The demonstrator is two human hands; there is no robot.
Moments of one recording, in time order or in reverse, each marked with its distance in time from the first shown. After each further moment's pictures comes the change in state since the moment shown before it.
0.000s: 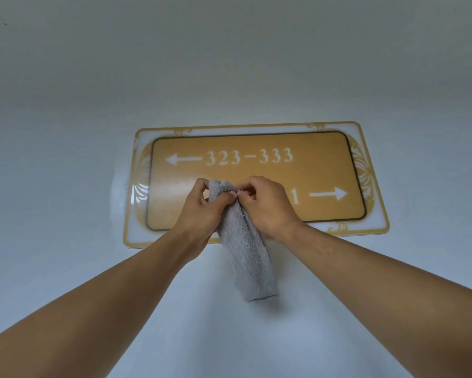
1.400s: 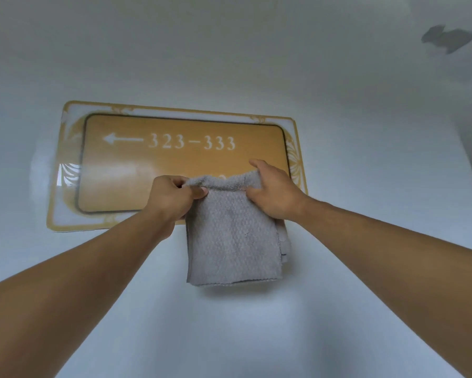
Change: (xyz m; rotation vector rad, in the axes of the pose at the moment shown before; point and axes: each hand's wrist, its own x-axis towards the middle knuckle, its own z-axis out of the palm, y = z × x) left_hand -0.003 -0.003 0.050 0.199 0.081 -0.160; right_hand -0.031 0.034 -0.119 -0.368 -0.201 0.162
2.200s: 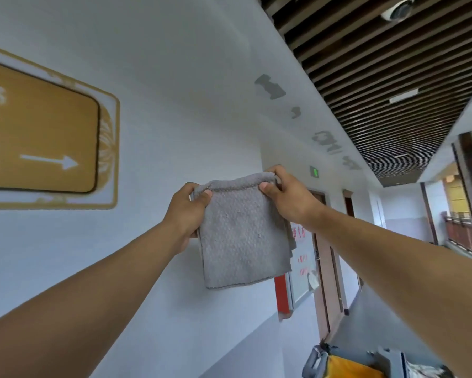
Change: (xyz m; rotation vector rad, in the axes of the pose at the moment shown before) left_hand -0.122 0.047 0.347 -0.484 -0.572 -0.072; right_hand -0.178 0.150 -0.280 -0.250 0.238 0.399
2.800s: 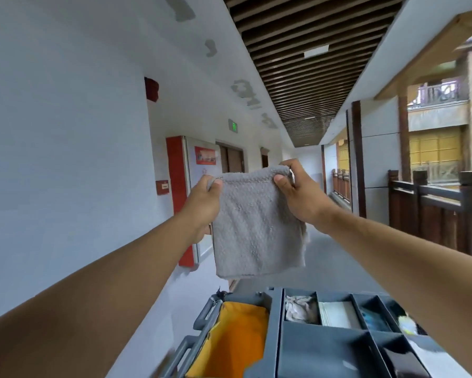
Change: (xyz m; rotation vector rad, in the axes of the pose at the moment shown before) left_hand 0.022 -0.131 0.361 -0.045 -0.370 -0.127; right_hand -0.077 0.274 -0.185 -0.275 0.139 0.329
